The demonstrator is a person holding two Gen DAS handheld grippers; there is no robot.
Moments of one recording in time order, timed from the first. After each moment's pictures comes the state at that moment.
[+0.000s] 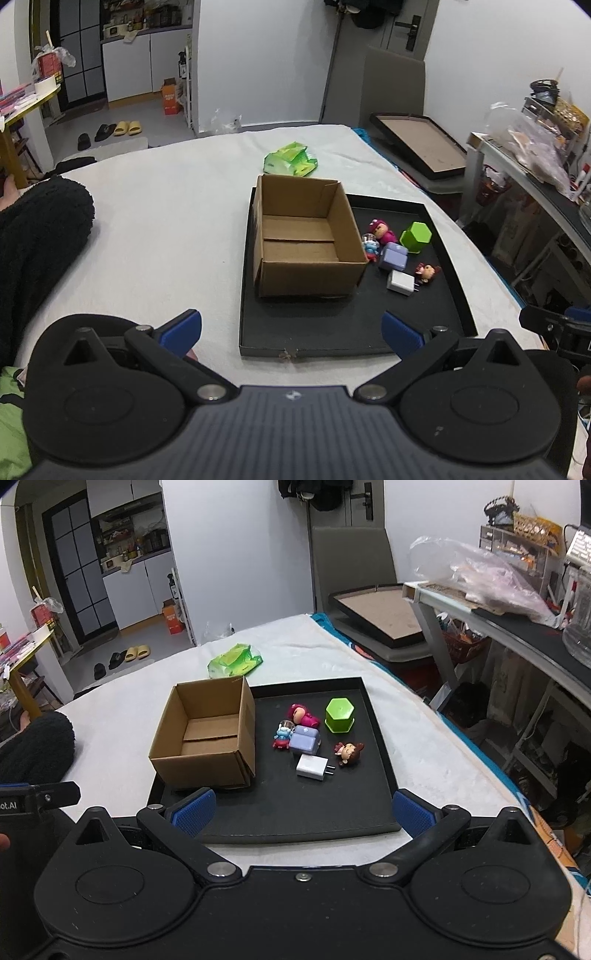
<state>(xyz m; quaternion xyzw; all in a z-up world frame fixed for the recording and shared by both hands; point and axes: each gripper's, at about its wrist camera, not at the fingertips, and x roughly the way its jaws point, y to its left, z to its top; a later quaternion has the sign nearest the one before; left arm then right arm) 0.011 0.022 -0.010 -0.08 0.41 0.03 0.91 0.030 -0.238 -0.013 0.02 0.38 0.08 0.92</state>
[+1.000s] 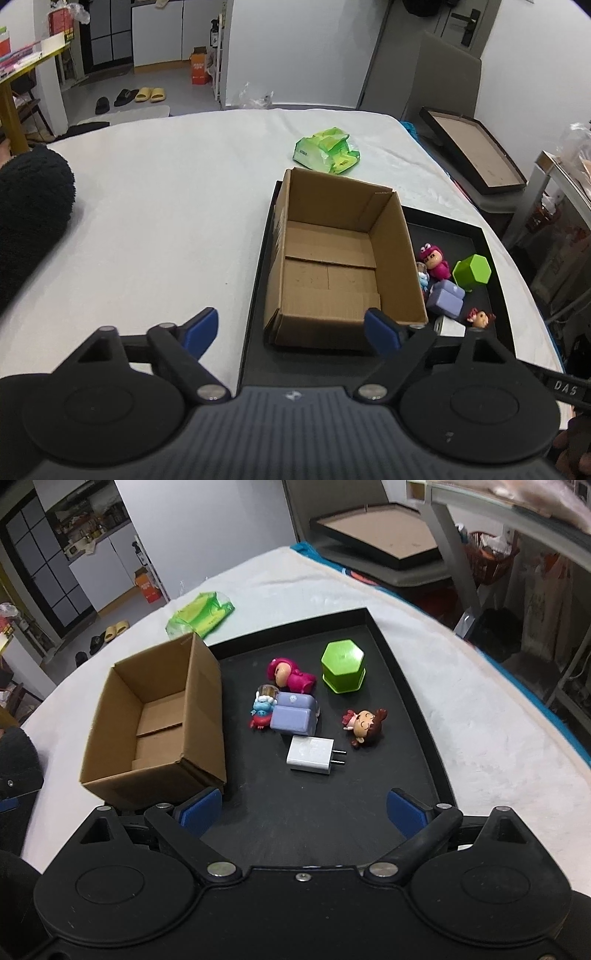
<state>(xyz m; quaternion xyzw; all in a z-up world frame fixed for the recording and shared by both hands) 0.127 0.047 -0.073 -0.12 0.43 0.08 0.89 0.159 -0.239 -0.118 0.08 0.47 0.07 0.87</state>
